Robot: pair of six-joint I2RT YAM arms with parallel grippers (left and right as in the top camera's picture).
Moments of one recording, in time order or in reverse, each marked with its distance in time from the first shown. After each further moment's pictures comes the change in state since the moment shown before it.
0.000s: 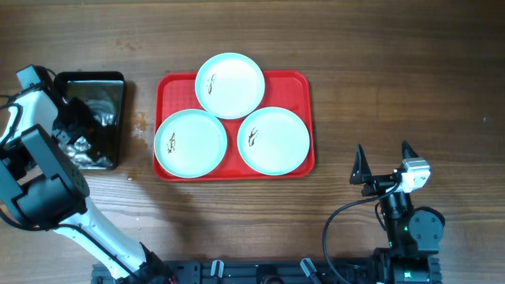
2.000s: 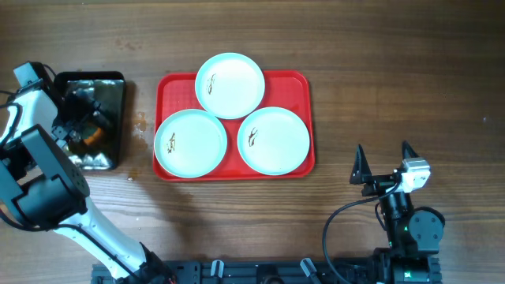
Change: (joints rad) left arm 0.000 -0.004 0.006 0.100 -0.040 0.000; right arm 0.000 0.000 0.000 0.000 0.000 0.000
